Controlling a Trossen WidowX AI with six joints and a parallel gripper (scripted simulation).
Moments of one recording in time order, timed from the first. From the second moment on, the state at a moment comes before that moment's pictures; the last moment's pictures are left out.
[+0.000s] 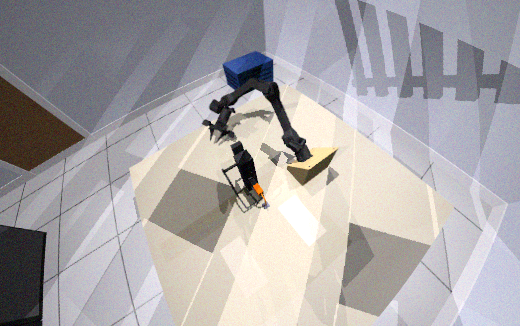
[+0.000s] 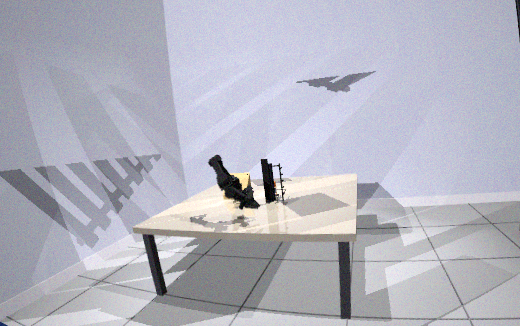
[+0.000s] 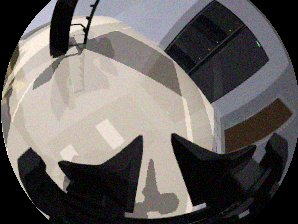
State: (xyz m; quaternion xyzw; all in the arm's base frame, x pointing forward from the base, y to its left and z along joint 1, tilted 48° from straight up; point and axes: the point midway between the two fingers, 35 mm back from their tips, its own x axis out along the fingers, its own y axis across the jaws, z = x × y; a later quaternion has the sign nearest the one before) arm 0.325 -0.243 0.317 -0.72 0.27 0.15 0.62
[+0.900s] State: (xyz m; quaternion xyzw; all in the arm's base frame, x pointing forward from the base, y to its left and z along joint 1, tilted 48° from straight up) arm 0.434 -0.069 0.307 -0.70 0.18 0.19 0.66
